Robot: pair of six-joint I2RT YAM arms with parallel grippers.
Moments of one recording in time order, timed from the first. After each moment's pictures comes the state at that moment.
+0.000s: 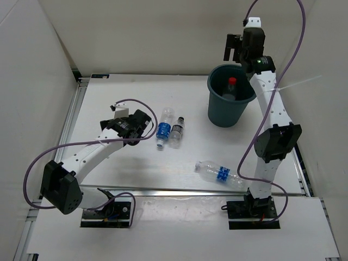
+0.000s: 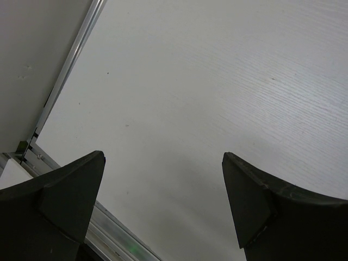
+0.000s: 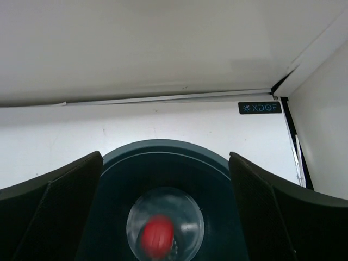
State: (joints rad) left arm -0.61 1.34 1.09 -0.99 -0.95 -0.79; right arm 0.20 1.95 2.21 -0.59 0.24 0.05
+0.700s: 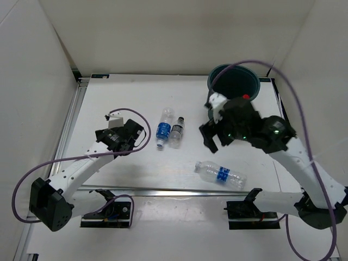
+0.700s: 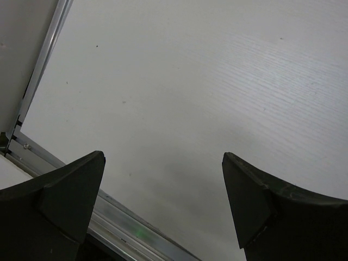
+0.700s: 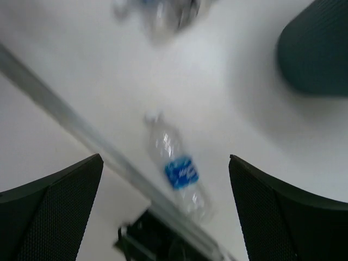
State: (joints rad) left arm -0.61 1.17 0.95 -0.97 -0.85 -0.75; right arm 0.82 1.15 1.59 -1.13 0.07 0.00
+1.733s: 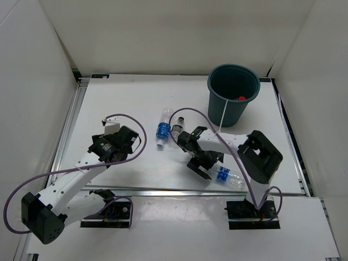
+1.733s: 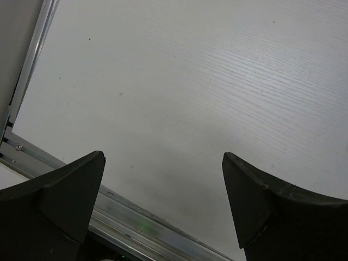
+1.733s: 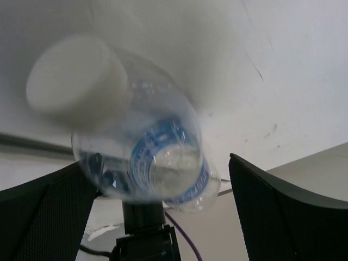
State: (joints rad) left arm -0.62 1.01 0.86 -0.97 -0.80 -0.71; right arm 0.91 1.75 1.16 -1.18 0.22 0.01
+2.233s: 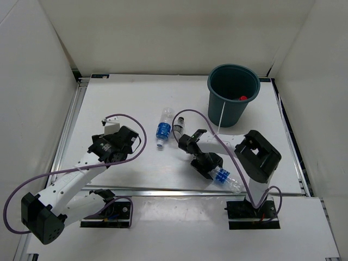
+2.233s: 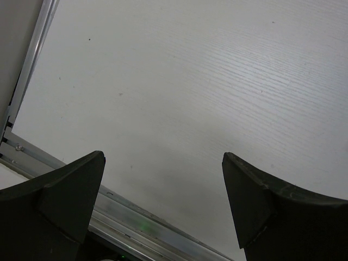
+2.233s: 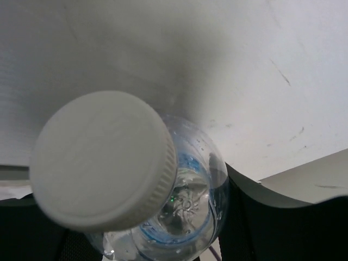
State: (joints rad) left arm -0.63 1.01 0.86 -0.97 -0.80 -0.71; right arm 0.91 1.82 1.09 -1.10 0.20 0.10
